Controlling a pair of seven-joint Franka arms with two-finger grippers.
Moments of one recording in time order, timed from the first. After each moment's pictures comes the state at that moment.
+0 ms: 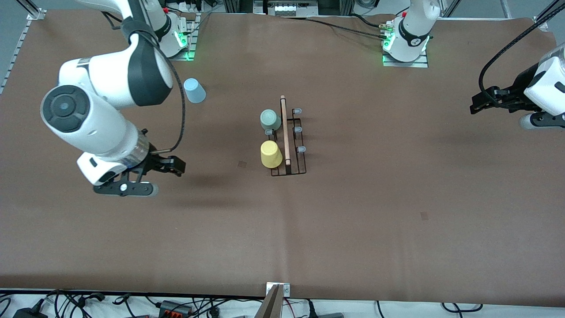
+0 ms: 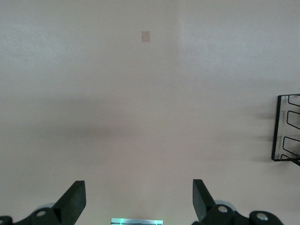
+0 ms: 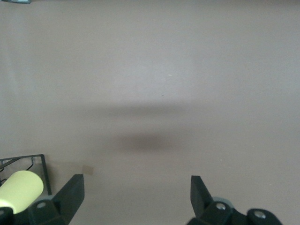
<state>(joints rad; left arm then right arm) -0.06 0.05 0.04 -1.54 -0.03 1.47 -0.08 0.59 0.53 -0.42 -1.22 0.19 1.73 0.24</state>
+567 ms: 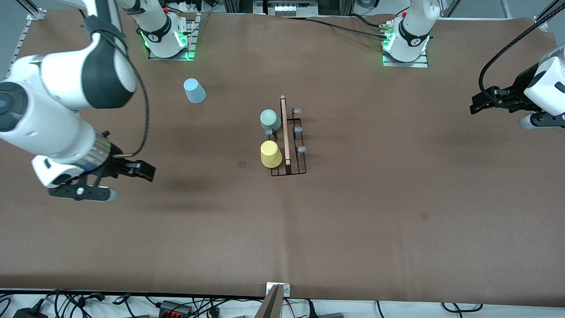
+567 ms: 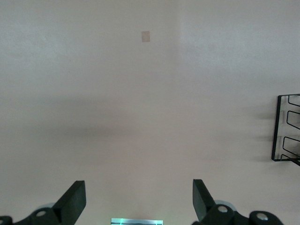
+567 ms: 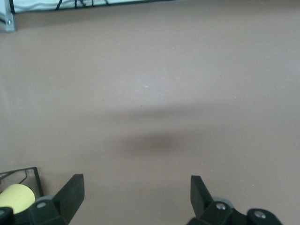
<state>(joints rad) -0.06 0.05 0.04 -1.54 -0.03 1.47 -0.08 0.42 0.47 -0.34 -1.22 0.17 1.73 0.21</state>
